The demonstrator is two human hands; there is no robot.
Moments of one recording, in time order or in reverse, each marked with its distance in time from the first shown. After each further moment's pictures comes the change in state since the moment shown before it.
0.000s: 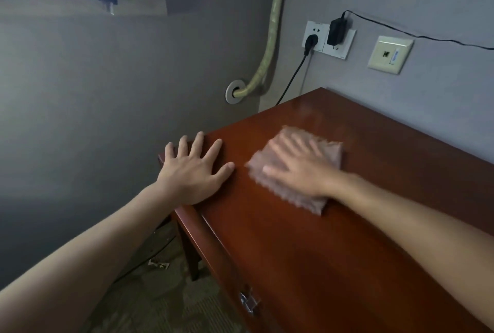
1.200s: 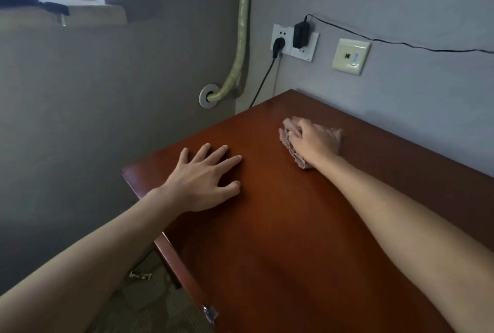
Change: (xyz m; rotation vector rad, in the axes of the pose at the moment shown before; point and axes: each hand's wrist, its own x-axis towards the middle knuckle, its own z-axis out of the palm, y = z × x) left_hand 0.017 0.065 -0.016 -0.047 -0.093 0.285; right_hand 0.034 0.098 -0.008 0.105 0.343 0.491
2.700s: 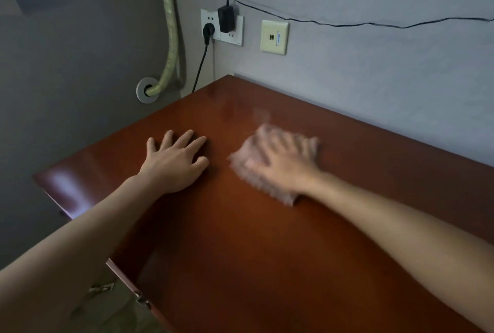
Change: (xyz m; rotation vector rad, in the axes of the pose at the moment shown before) left_hand 0.038 0.079 0.007 0.009 0.042 -0.019; right_hand -0.124 0.084 -0.024 -0.087 -0.223 -0.078
